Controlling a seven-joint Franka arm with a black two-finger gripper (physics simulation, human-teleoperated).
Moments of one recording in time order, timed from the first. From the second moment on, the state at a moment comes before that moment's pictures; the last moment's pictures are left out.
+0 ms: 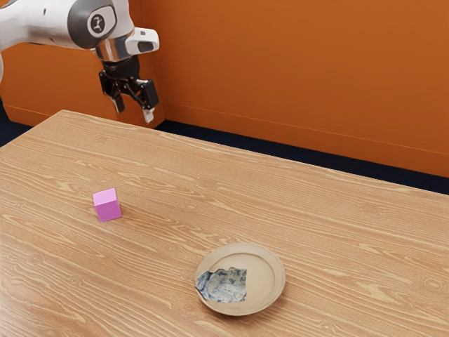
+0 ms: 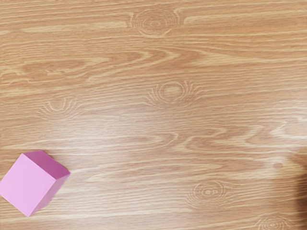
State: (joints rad) arm 0.03 0.16 0.03 -1.48 0.03 1.69 0.14
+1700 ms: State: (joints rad) arm 0.32 0.41 0.05 -1.84 0.01 2.21 1.11
